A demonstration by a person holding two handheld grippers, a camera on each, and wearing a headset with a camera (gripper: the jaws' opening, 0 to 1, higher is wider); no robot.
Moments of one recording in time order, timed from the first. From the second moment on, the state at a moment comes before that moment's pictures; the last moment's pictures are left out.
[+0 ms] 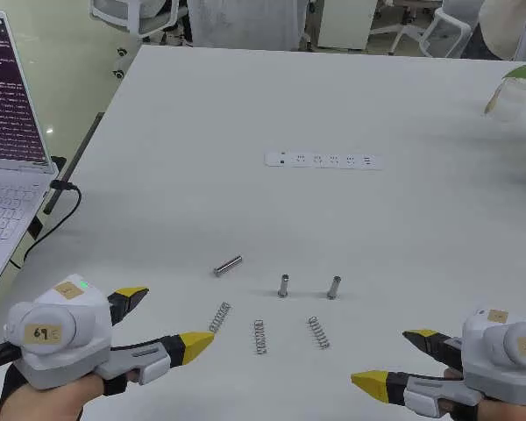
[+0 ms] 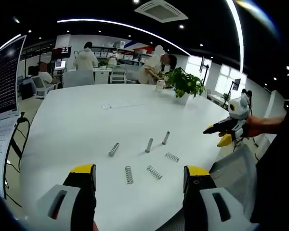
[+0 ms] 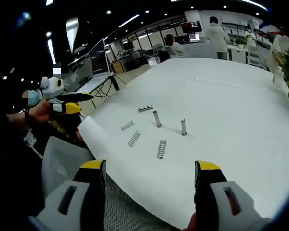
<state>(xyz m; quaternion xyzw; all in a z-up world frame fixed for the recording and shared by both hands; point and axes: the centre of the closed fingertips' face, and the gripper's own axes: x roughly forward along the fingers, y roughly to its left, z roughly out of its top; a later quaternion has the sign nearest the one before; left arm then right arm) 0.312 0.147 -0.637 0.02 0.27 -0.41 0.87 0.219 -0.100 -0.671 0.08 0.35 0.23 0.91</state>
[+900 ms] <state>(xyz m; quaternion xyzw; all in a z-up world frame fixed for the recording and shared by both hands) 0.317 0.142 -0.632 0.02 0.27 -0.42 0.87 0.225 -0.099 -0.665 0.08 0.34 0.23 0.91</state>
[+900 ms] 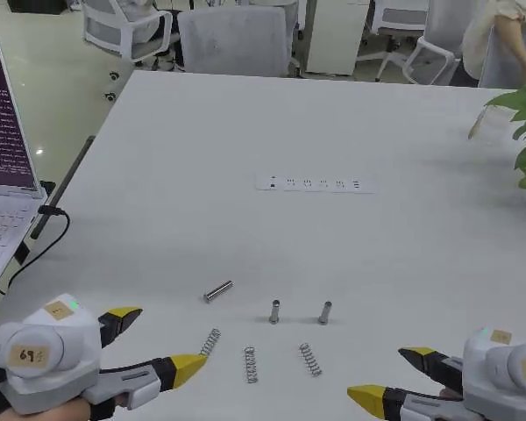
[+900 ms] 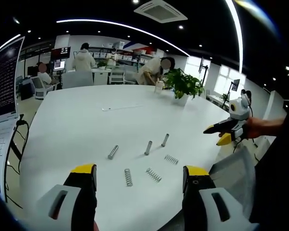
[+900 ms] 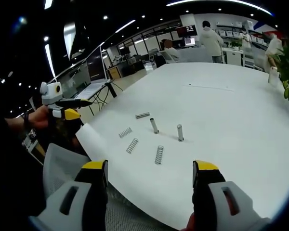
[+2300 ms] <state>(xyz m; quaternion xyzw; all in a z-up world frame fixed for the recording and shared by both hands) 0.342 0.134 -0.622 0.05 0.25 -0.43 0.87 0.220 -0.108 -0.670 0.10 0.34 0.22 0.91</state>
